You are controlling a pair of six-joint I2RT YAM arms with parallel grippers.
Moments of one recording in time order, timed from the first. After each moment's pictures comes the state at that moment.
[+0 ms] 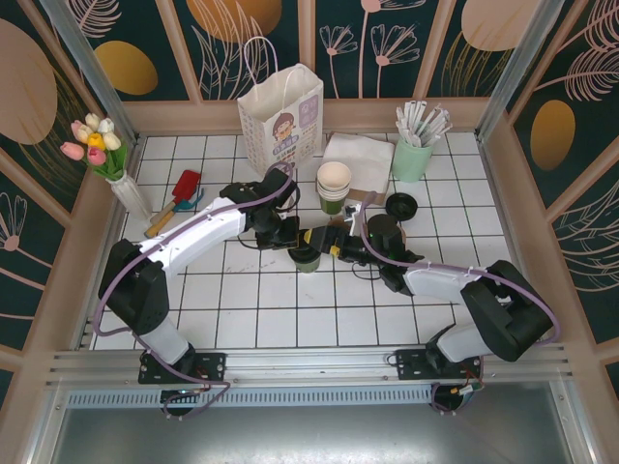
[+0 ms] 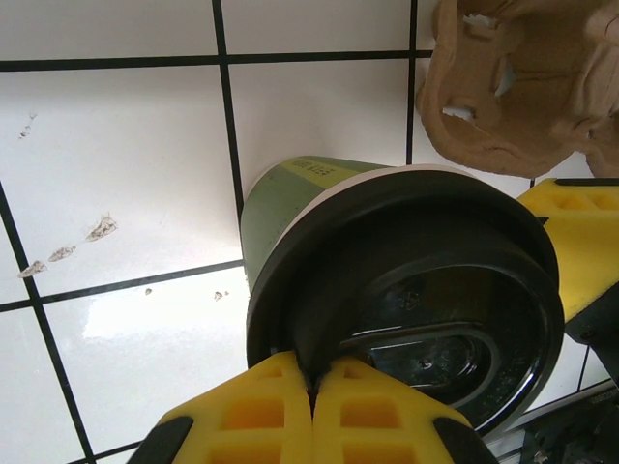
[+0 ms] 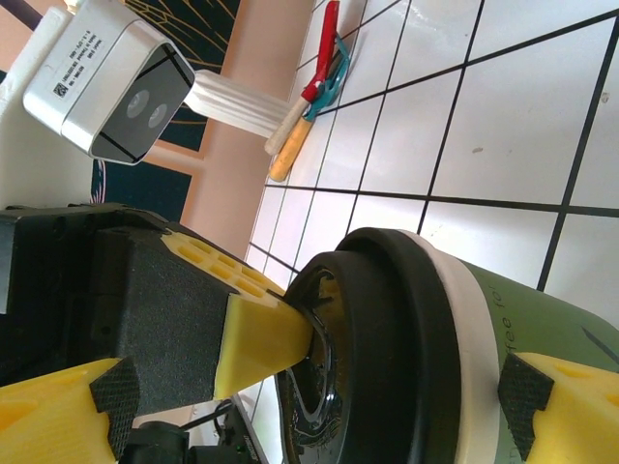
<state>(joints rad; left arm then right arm) -0.68 1.67 1.36 -0.92 0.23 -0.71 0.65 1.41 0.50 0.62 -0.52 0.97</state>
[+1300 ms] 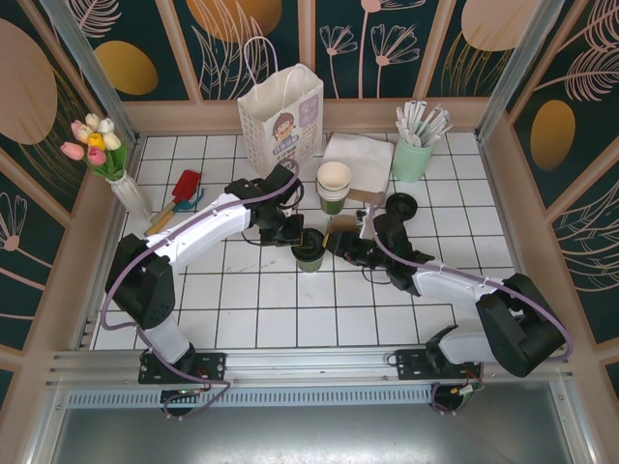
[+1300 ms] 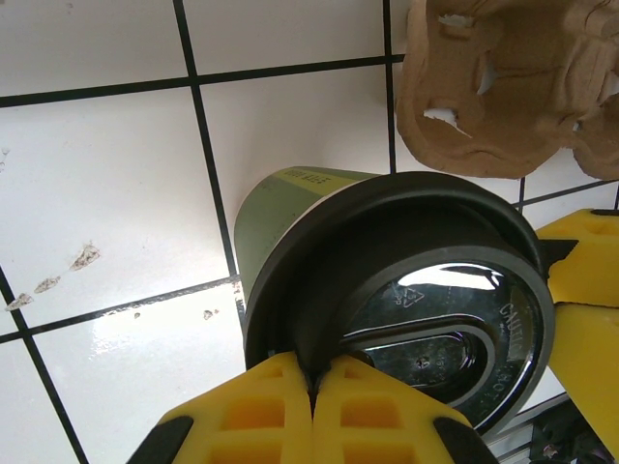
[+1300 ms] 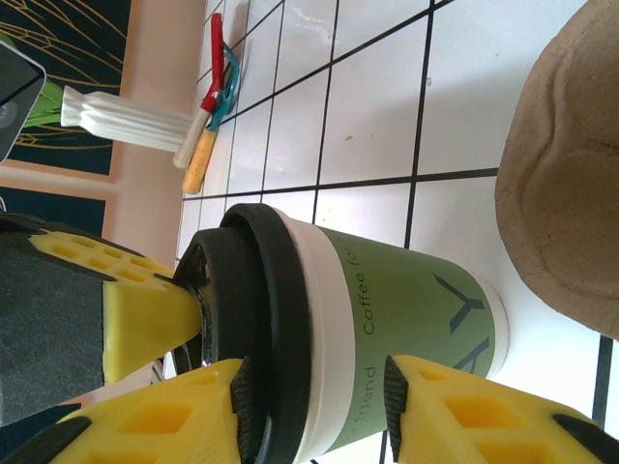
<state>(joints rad) -0.68 1.72 1.40 -0.92 0.24 -0.65 0.60 1.31 0.50 0.33 -0.44 0.94</state>
